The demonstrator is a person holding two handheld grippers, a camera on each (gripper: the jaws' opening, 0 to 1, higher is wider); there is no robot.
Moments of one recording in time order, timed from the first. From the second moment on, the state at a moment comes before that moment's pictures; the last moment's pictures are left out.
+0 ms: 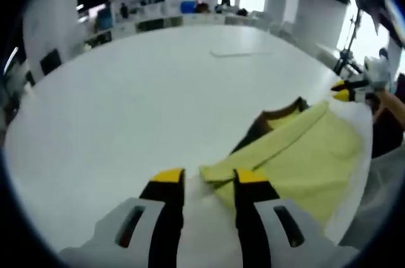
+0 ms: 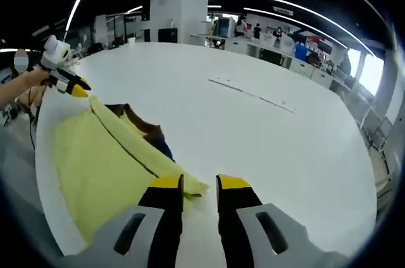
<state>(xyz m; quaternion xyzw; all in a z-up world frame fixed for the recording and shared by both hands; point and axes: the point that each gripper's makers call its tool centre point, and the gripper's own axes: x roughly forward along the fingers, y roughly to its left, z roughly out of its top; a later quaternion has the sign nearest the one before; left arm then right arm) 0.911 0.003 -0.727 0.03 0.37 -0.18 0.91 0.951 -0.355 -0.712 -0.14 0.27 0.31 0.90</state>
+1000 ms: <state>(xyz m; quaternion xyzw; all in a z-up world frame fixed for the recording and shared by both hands) 0.798 0.006 -0.734 -0.06 0.38 -0.19 0.90 0.835 -0.370 -0.721 -0.10 0.31 0.33 0.89</state>
